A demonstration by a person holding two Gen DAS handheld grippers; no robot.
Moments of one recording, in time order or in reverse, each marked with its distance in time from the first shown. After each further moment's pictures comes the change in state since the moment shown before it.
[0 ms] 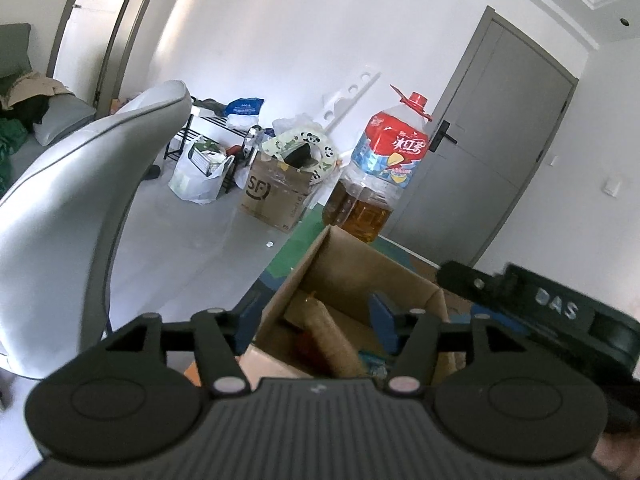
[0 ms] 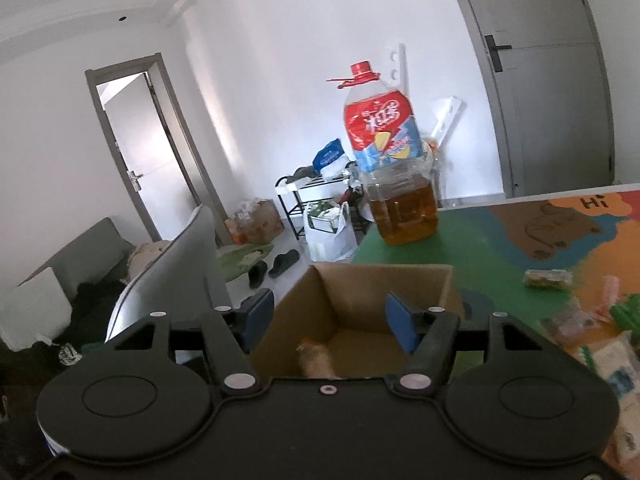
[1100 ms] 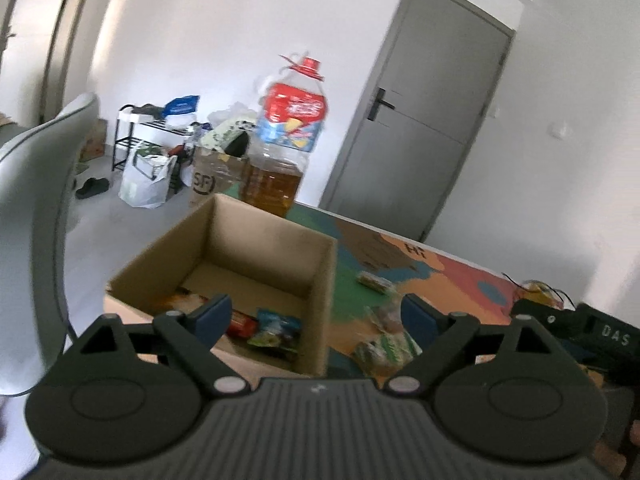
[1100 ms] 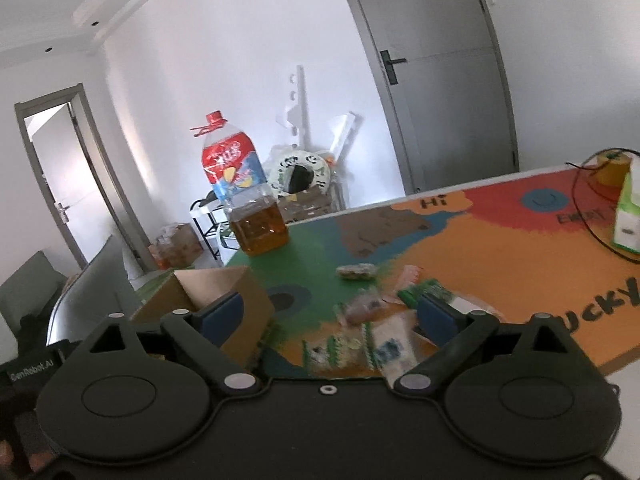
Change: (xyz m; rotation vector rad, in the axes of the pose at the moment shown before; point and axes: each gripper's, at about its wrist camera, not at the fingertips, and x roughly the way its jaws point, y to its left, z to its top) left arm -0.012 -0.088 -0.038 0.173 0.052 -0.120; right arm -0.113 -0.117 -0.010 0.094 -0.047 -0.236
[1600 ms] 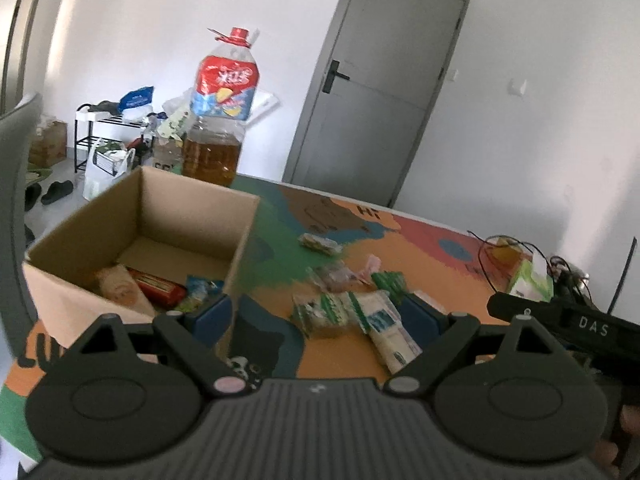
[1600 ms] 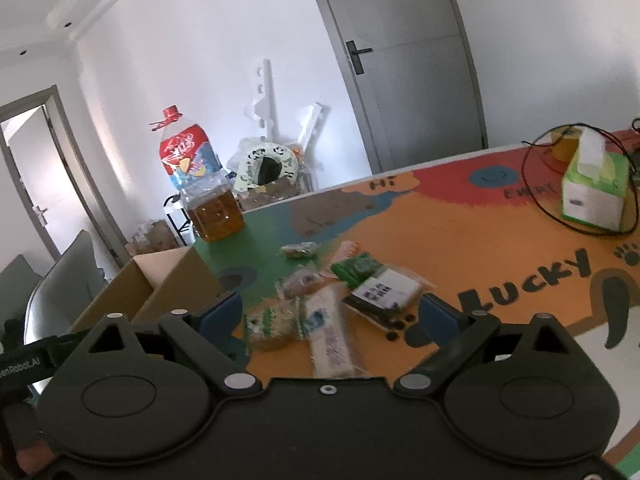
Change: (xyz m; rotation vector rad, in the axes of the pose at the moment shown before) left arm 0.011 -0.049 -0.032 0.092 0.066 -0.081; right arm -0.019 -0.051 -0.018 0.038 0.024 -0.065
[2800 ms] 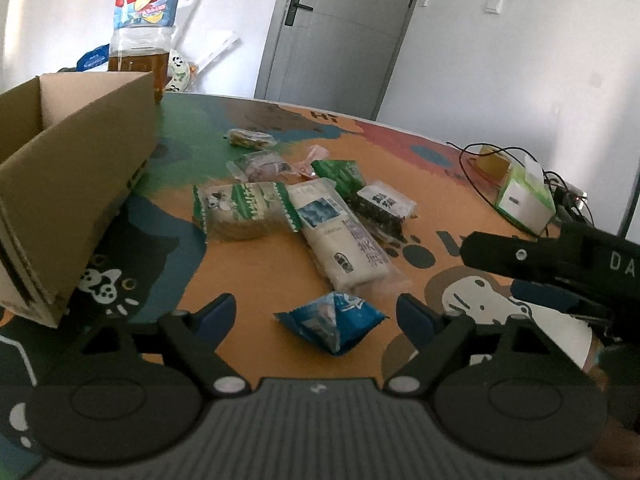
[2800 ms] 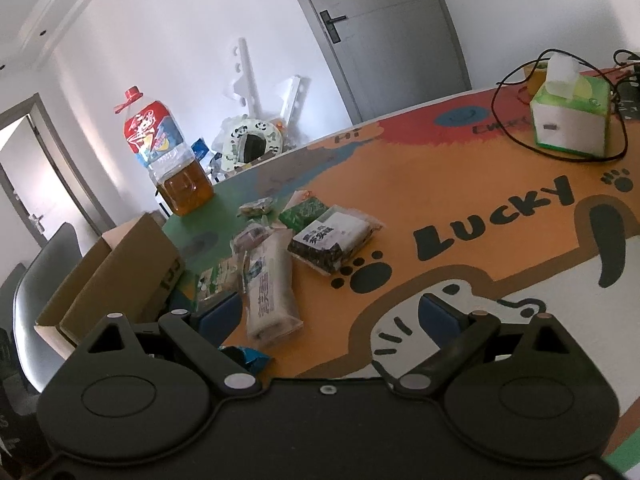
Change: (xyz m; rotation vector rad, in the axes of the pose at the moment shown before) left arm 0.087 -0.060 -0.071 0.084 0.174 -0.046; right arm 0.020 -0.056 -0.038 0.087 0.078 0.013
